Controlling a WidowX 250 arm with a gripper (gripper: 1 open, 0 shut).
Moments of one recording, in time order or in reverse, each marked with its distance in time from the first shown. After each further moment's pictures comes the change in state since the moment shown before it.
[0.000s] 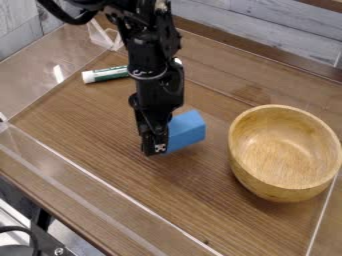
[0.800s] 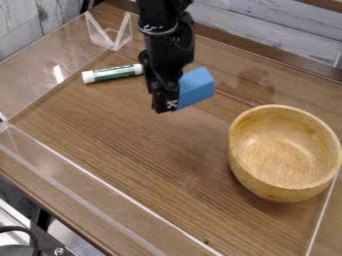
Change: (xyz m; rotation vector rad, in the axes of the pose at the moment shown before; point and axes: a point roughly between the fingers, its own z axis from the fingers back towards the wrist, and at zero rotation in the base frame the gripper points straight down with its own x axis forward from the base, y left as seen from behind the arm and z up) arm 0.023 0.036 0.031 0.103 -0.040 0.011
